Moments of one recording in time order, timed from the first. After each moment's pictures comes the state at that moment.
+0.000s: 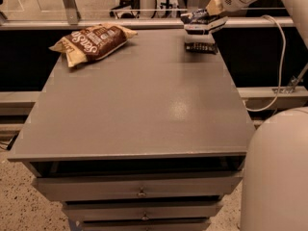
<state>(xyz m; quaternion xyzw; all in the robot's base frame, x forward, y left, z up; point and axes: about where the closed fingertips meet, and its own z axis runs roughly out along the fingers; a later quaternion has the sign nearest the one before) 0.809 -0.219 0.987 -0.27 0.85 0.01 0.46</state>
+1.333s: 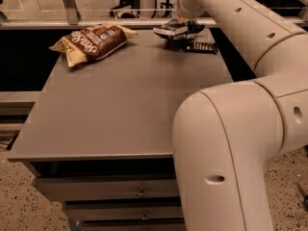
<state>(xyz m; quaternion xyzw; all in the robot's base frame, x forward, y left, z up) 0.875 -0.135 0.932 -0.09 0.91 0.01 0.41</state>
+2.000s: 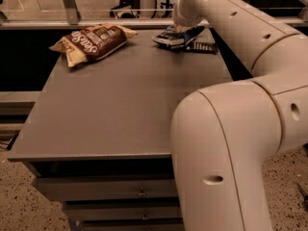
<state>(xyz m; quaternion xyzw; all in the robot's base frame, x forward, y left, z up) 0.867 -0.130 0.903 -0.04 0.92 0.03 0.38</state>
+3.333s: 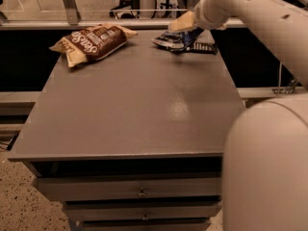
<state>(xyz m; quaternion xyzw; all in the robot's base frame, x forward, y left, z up) 0.820 -0.178 0.918 -0.06 0.91 0.05 0.41</state>
